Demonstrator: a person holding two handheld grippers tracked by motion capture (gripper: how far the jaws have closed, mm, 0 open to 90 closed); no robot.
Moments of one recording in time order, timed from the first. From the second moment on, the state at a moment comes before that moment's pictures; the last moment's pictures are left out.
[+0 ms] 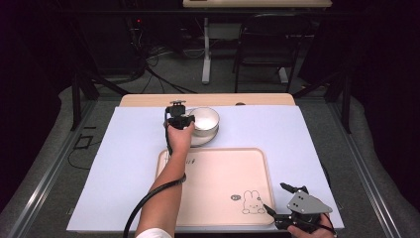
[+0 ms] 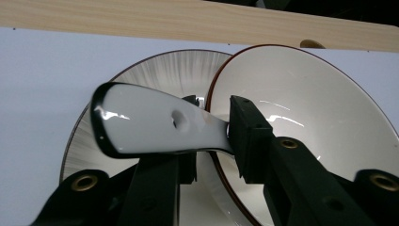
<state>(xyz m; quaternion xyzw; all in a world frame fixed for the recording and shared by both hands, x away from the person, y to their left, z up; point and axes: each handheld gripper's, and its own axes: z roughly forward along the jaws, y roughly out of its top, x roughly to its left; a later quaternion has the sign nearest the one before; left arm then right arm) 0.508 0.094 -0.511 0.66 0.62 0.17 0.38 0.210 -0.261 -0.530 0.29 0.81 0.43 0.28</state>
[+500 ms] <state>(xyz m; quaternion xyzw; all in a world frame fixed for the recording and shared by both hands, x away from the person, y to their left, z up) 0.504 0.098 -0.498 0.66 0.62 0.18 0.38 0.211 -0.261 -0.531 0.29 0.81 0.43 0.28</state>
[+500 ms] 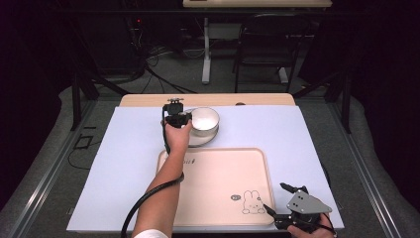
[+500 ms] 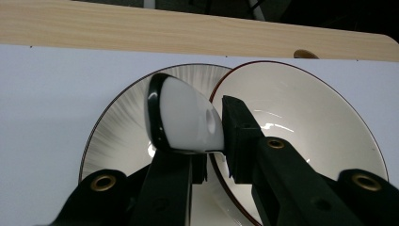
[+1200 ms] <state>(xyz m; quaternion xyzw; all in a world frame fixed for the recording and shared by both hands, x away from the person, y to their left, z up) 0.502 0.090 -0.485 0.67 0.61 0.17 0.40 0.211 -0.261 -0.531 0.29 0.81 0.43 0.28</state>
